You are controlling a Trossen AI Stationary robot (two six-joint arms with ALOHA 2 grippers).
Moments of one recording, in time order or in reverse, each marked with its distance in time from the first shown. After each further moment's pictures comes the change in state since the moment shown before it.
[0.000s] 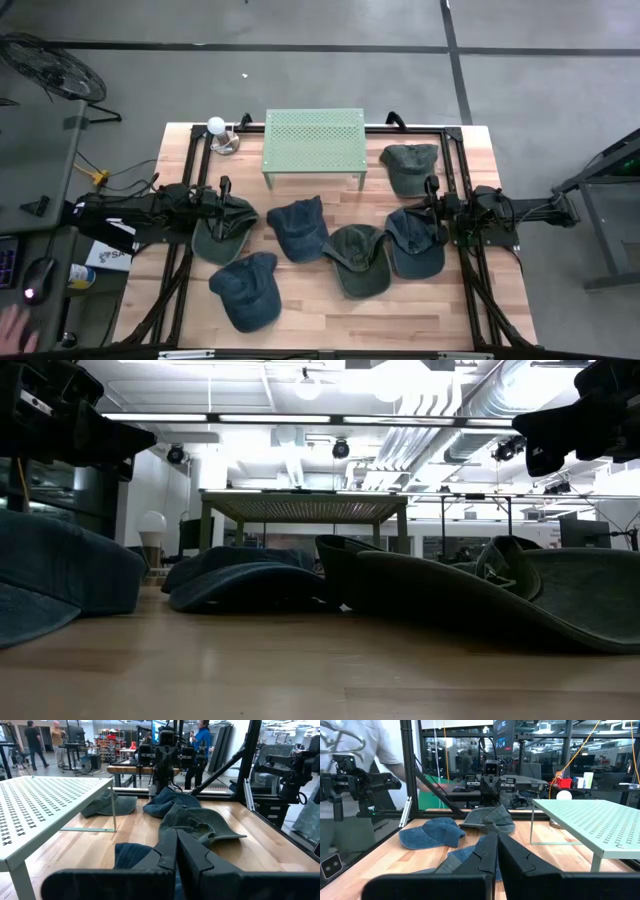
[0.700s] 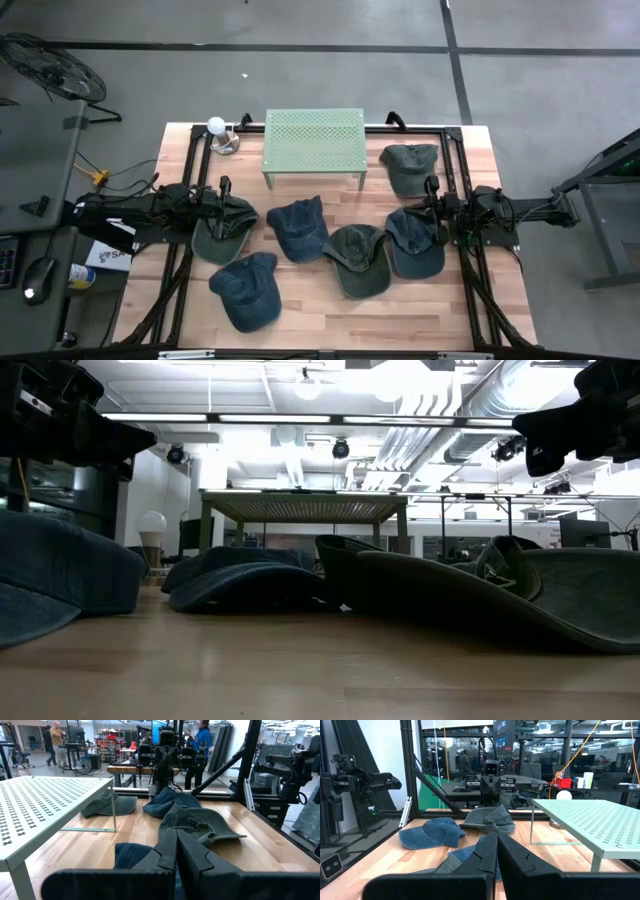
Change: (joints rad) left arm 0.000 0.000 0.000 0.000 0.000 0.000; right arm 0.000 0.000 0.000 0.000 0.000 0.000
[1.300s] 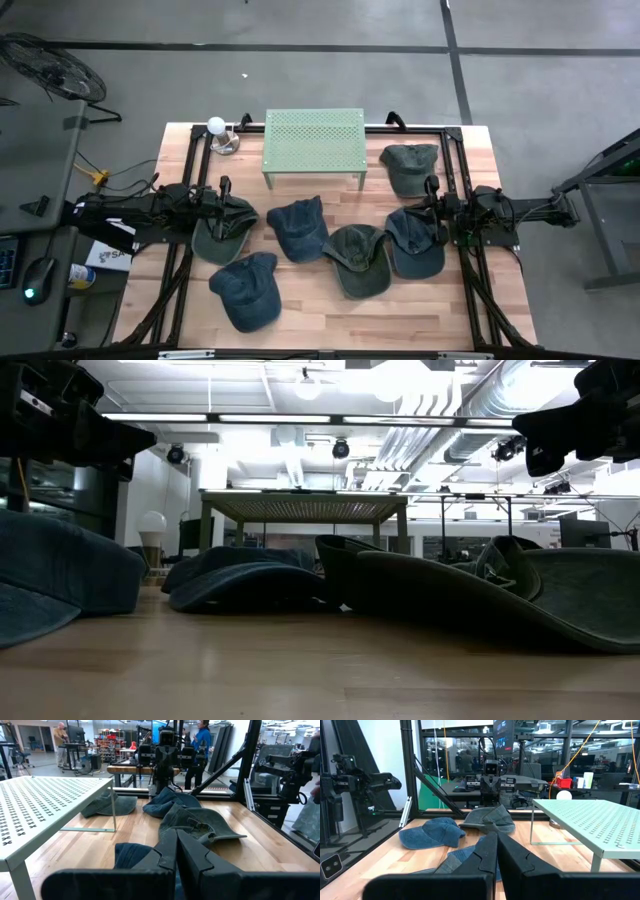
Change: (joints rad) left arm 0.000 0.000 0.000 0.000 0.000 0.000; right arm 0.000 0.000 0.000 0.000 0.000 0.000
